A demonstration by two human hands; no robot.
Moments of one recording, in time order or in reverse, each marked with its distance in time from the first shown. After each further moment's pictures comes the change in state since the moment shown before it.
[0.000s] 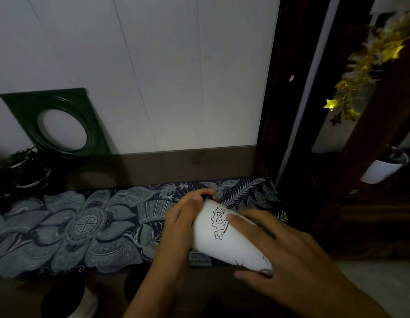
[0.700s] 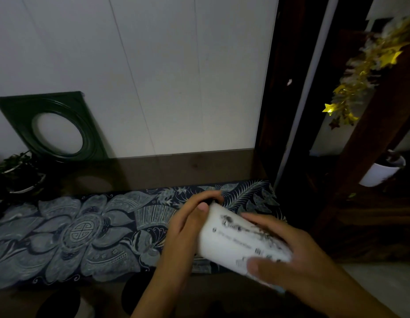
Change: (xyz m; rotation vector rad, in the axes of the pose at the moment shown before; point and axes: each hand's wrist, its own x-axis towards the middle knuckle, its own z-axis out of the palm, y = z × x) left_hand 0.006 -0.005 -0.002 0.048 -0.086 0.076; right_hand 0.008 0.004 -0.024 0.969 -0.107 0.433
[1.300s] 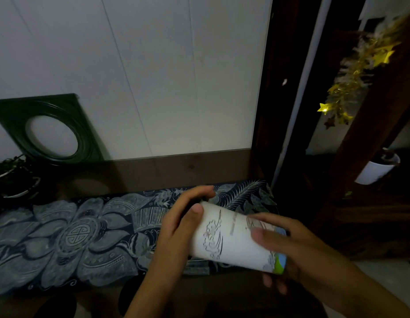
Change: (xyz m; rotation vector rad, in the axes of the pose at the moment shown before) left_hand 0.002 0.007 -0.005 0.021 -0.019 0.059; right_hand 0.011 -0.004 -0.006 0.405 0.004 0.255
